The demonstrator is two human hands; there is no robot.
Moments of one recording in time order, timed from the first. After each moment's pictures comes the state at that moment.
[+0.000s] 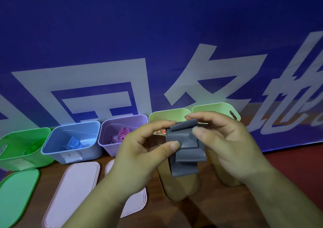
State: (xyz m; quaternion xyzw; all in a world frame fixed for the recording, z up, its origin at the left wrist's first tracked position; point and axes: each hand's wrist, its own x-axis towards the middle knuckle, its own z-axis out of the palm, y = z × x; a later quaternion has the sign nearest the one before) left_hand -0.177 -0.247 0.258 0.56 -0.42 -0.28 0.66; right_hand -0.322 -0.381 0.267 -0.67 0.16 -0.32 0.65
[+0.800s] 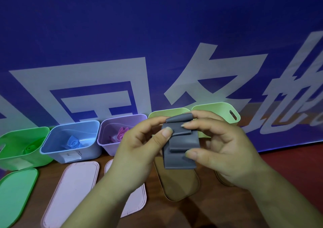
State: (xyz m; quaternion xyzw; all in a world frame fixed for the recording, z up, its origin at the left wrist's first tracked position) left_hand -0.179 -0.248 0.268 0.57 -0.35 -0.30 0.67; right_hand -0.321 -0.382 0.257 -0.73 0.04 -0.32 0.60
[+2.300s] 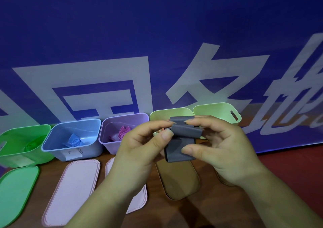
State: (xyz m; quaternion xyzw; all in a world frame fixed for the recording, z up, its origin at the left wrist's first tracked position) left_hand -0.179 -0.240 0.262 0.57 -0.31 -0.32 0.69; right_hand -0.314 -0.375 0.253 -0.71 0.13 -0.32 0.61
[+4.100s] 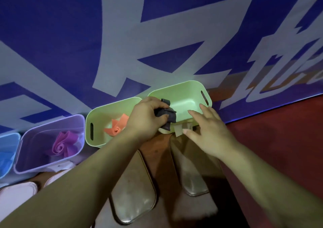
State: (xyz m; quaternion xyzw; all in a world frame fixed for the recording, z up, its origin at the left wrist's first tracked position) left_hand -0.157 -0.595 0.108 0.80 -0.49 -0.17 0.31; right_hand -0.354 -0.689 0.067 -0.87 0.40 0.00 0.27
